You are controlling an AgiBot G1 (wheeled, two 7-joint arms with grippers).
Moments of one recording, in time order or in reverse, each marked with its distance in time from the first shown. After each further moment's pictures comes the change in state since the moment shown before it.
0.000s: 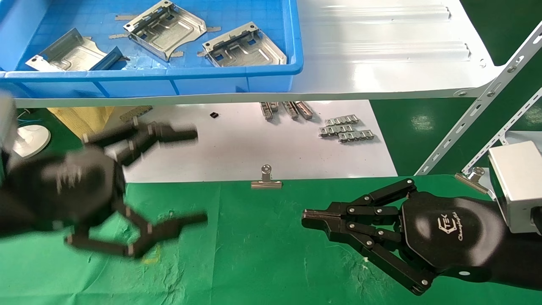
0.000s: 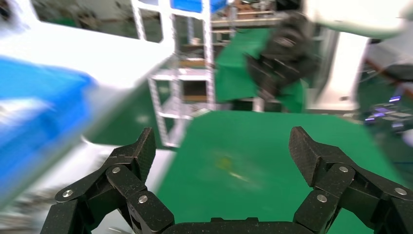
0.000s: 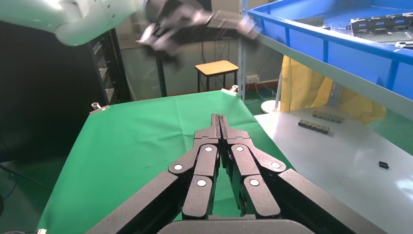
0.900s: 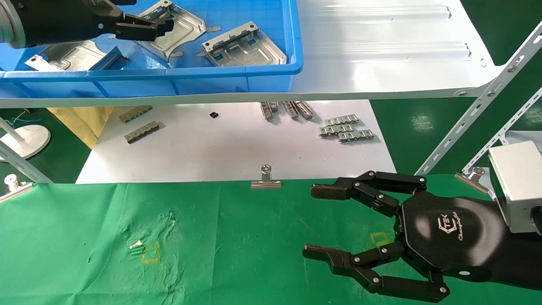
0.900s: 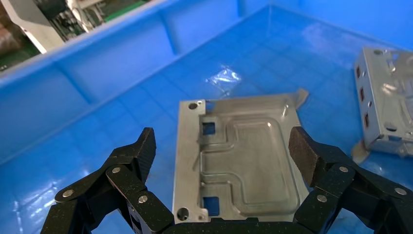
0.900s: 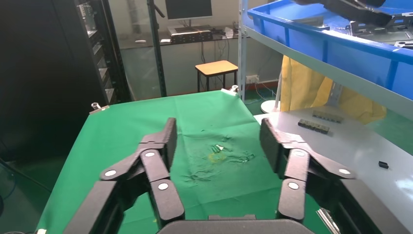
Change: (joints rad) left arm -0.729 0.402 0.226 1.001 0.553 -0.407 0.157; right arm 0.000 0.000 0.000 0.000 0.000 0.000 0.000
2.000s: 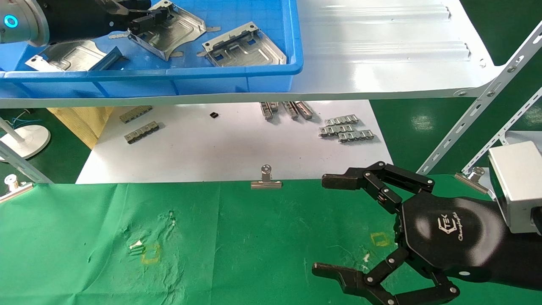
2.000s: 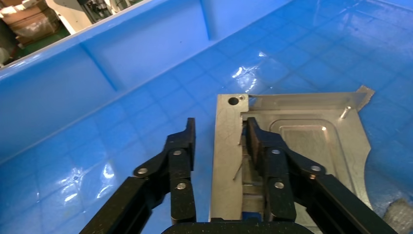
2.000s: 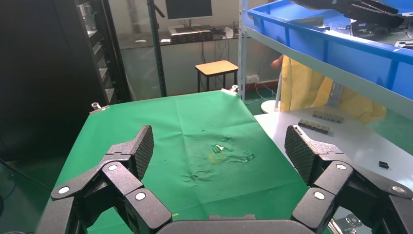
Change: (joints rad) left arm -0.061 0.098 0.013 0.176 0.027 -0.152 0.049; right arm 0.000 0.000 0.000 0.000 0.000 0.000 0.000
